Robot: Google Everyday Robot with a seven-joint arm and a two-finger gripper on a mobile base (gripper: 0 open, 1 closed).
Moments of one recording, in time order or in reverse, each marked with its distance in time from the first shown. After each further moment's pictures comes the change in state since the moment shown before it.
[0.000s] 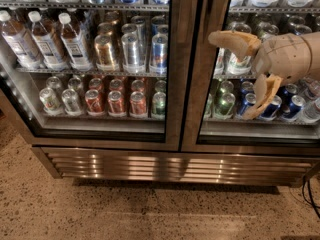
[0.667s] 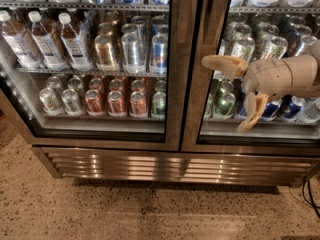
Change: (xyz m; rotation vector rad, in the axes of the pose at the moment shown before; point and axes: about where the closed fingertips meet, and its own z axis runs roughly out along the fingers) arm 0.054 0.008 0.006 -0.046 -0.058 0.088
